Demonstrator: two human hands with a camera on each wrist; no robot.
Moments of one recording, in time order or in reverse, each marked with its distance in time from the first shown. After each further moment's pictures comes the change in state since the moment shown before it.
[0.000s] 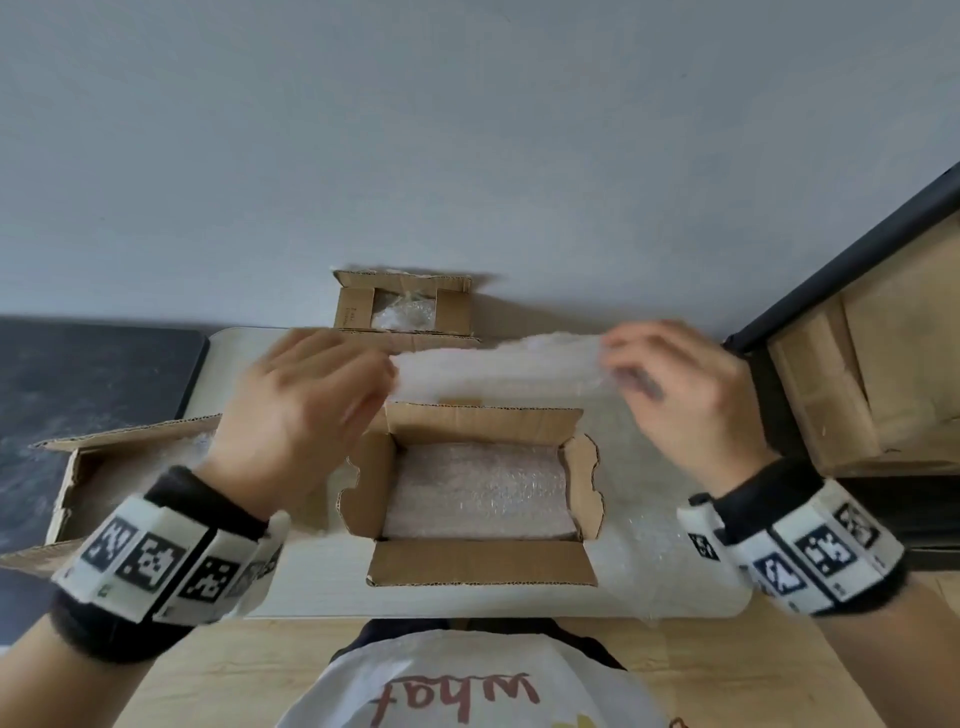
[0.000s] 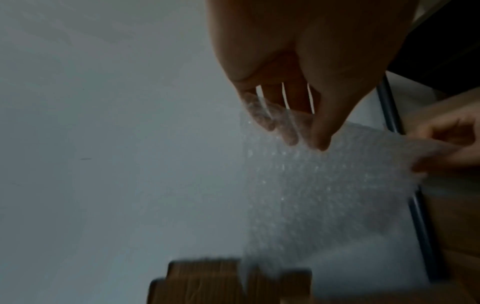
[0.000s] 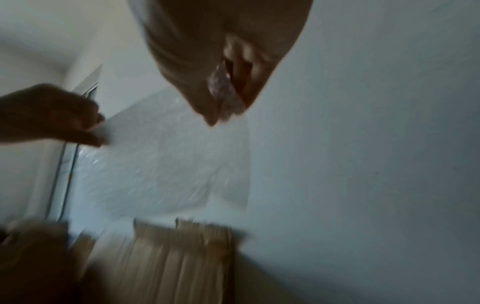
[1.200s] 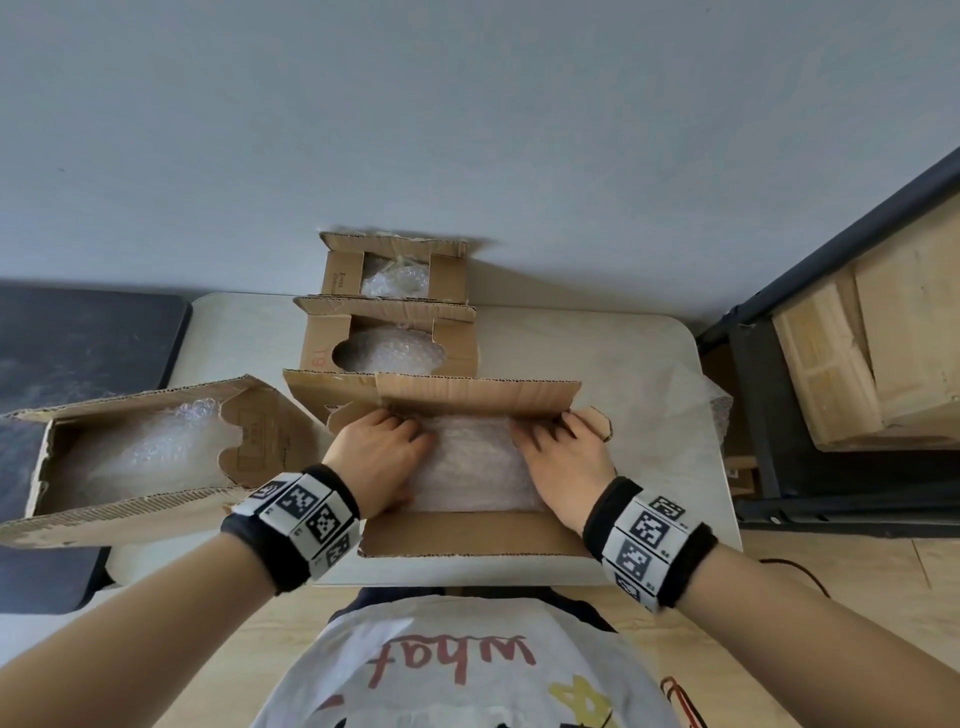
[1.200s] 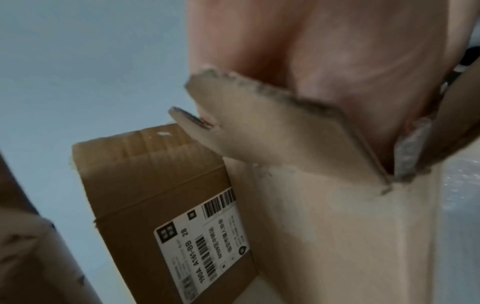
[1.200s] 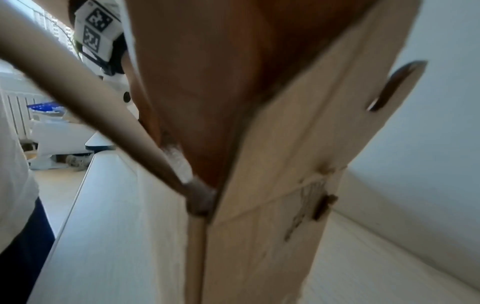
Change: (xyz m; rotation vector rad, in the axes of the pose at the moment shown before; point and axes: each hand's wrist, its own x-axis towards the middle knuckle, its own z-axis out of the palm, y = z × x) left_hand -0.061 -0.004 0.120 0.316 -1.027 -0.021; right_hand -0.065 -0.039 0.109 -0.502 -1.217 0.169
